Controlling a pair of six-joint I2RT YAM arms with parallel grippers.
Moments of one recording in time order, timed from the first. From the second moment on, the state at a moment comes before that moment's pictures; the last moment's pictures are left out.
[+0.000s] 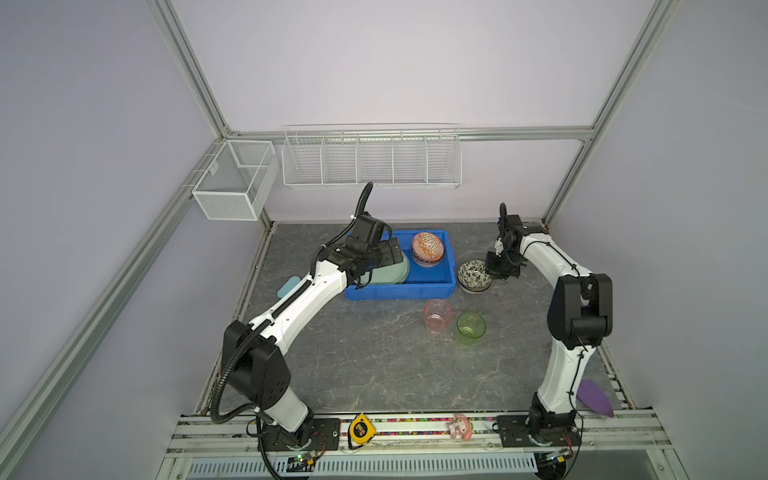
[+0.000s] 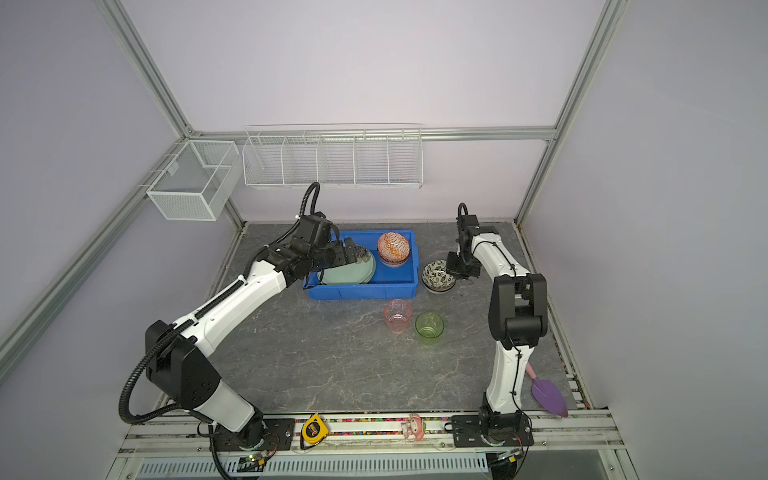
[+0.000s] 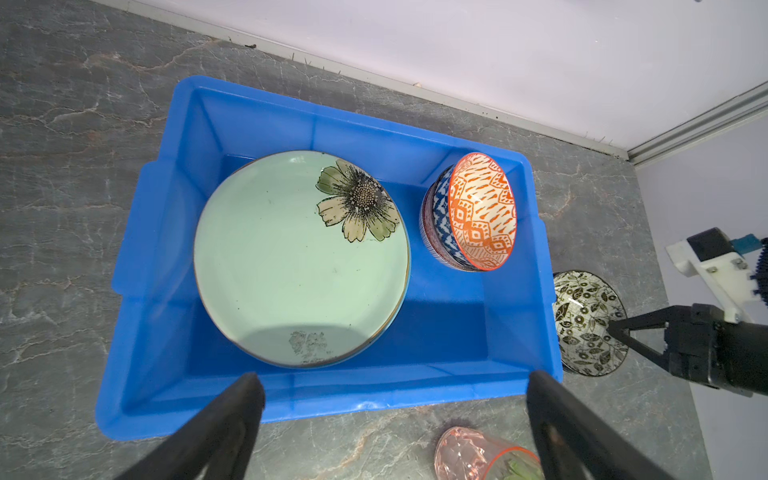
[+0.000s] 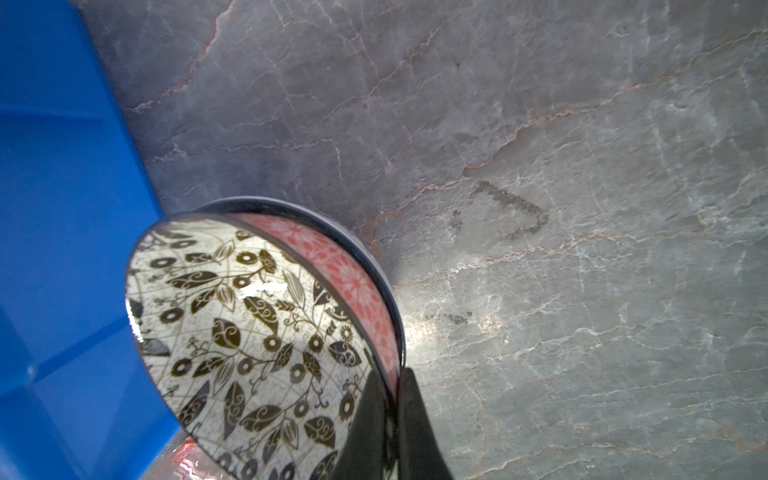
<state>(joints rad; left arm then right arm) -0.59 1.61 1.48 -0.60 -0.11 -0.60 0.10 1.99 1.66 -1.02 -0.07 0.30</state>
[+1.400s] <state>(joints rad) -0.72 1.86 1.76 -0.60 0.06 -0.50 0.13 1.77 1.74 -1.19 -0.15 0.23</state>
